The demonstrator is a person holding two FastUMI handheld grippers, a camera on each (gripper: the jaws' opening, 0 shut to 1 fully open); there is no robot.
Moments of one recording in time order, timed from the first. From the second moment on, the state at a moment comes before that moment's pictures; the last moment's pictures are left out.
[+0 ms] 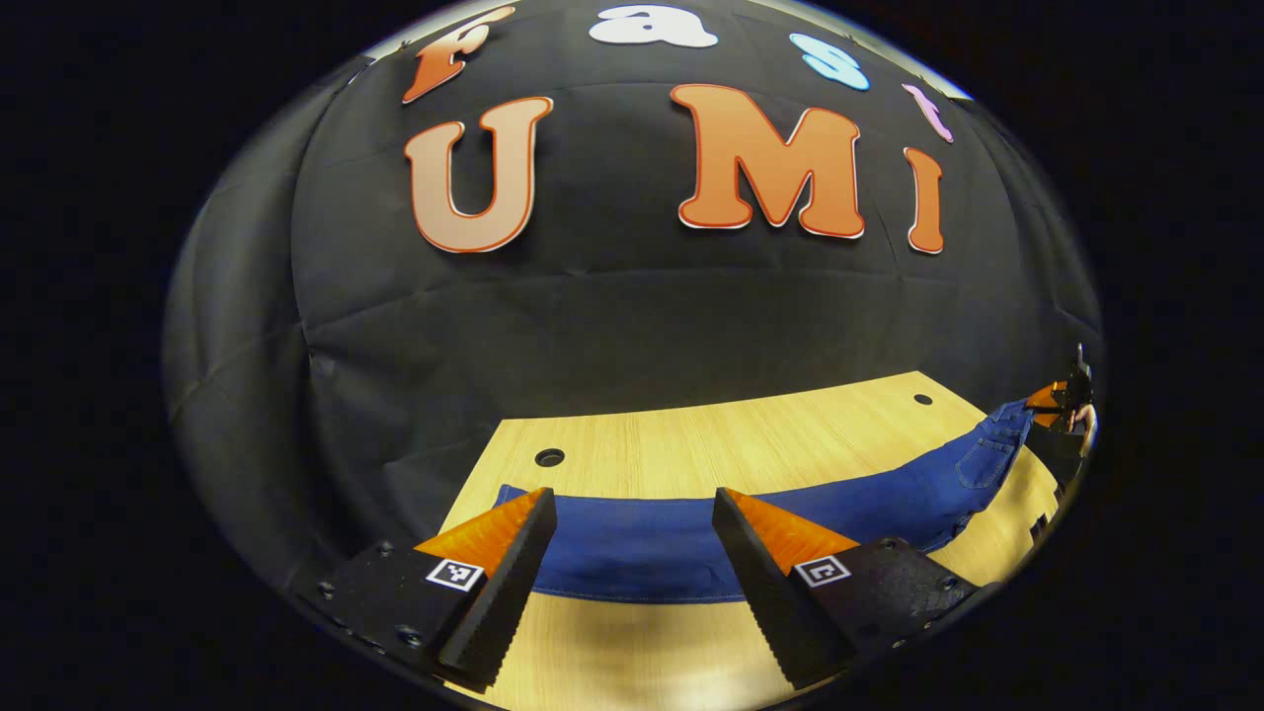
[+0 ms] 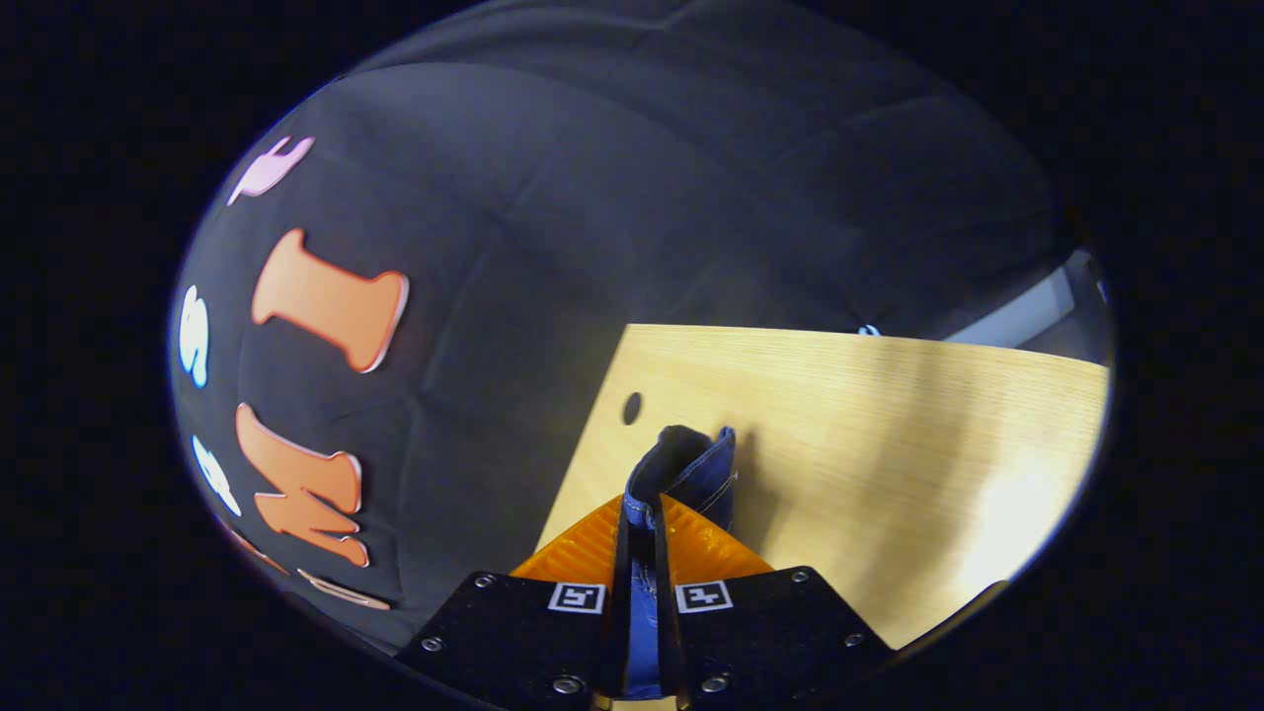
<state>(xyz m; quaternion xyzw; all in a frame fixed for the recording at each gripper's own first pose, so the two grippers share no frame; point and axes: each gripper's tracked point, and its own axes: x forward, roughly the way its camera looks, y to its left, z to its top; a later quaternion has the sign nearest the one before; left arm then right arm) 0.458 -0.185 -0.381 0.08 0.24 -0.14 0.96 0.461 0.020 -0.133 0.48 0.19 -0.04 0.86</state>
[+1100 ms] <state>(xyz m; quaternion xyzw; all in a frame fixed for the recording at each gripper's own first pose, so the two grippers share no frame) 0.506 -0.057 -0.387 0.06 0.24 -0.17 0.95 0.426 0.501 -0.202 0.28 0.34 0.17 0.88</state>
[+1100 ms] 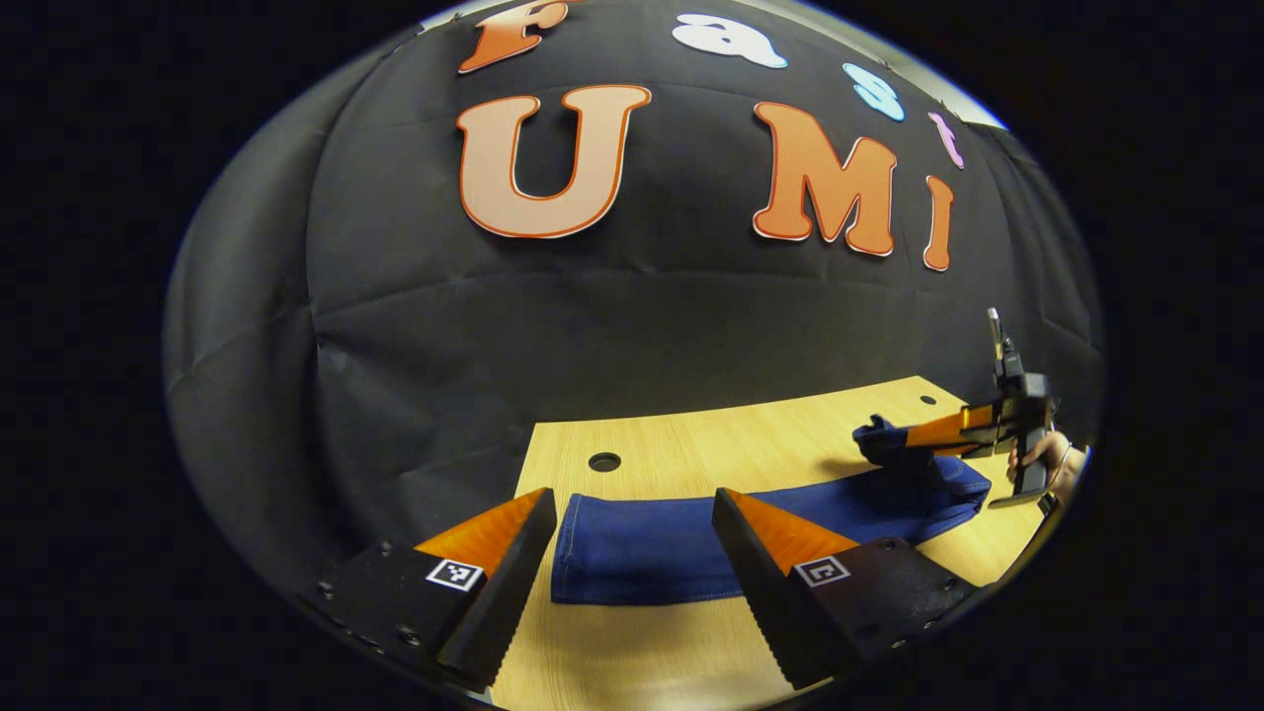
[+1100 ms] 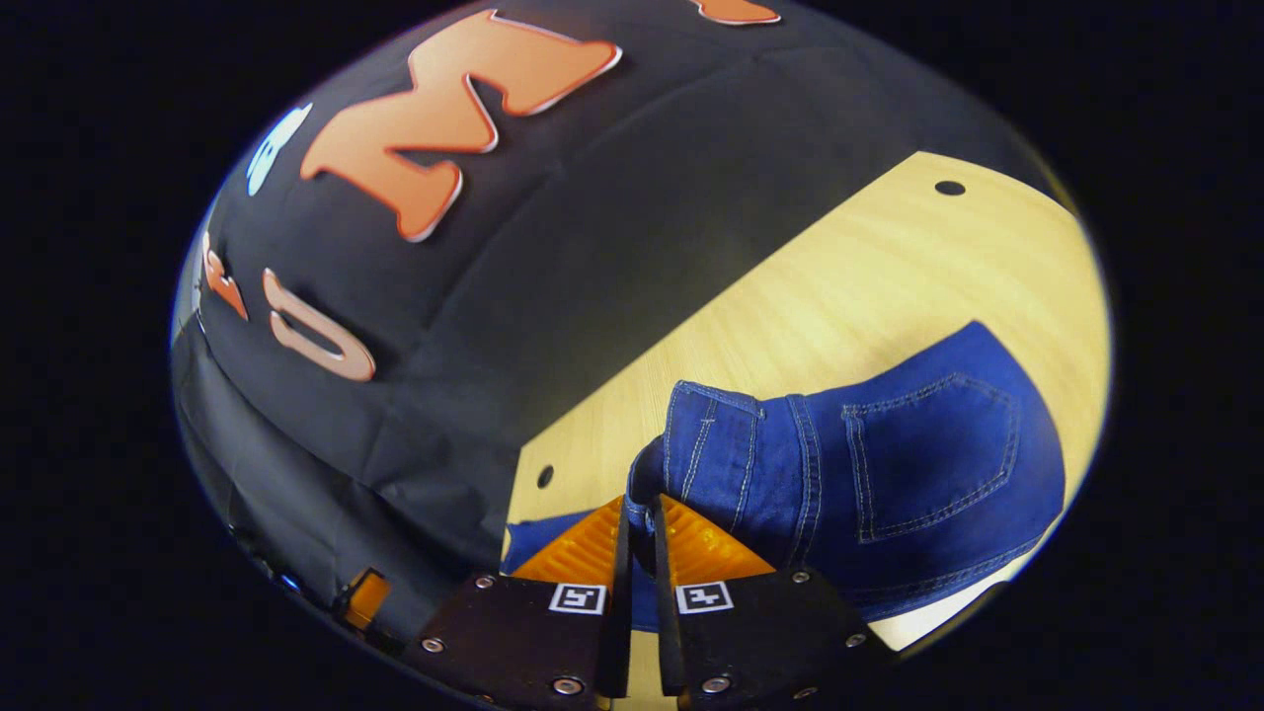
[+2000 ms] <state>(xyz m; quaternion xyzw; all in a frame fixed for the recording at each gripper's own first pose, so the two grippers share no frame) 0.494 0.023 -0.483 -0.26 0.39 -0.05 0.88 0.409 0.455 -0.133 0.24 0.31 0.17 0.90</state>
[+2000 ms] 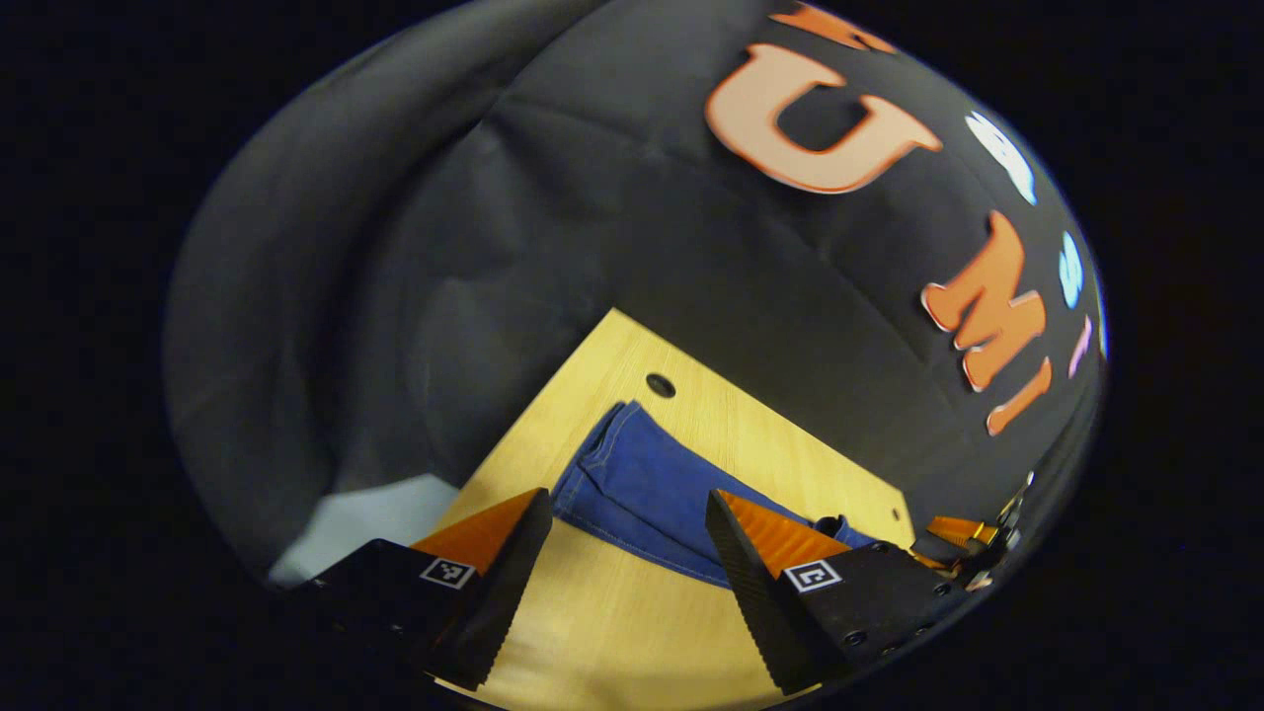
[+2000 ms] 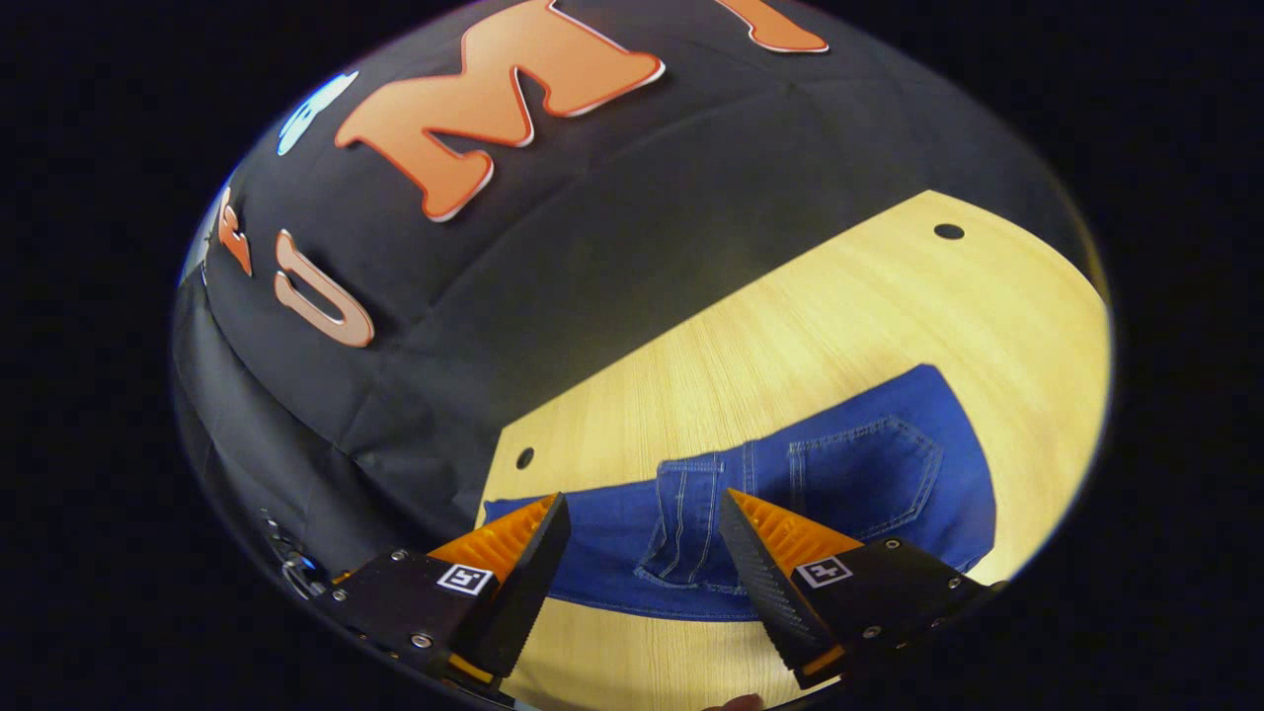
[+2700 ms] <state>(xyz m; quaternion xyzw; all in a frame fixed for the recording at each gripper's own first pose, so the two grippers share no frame) 0.527 0.026 -0.593 -0.37 0.50 0.03 0.78 0.426 0.371 -0.121 0.24 0.32 0.13 0.91</state>
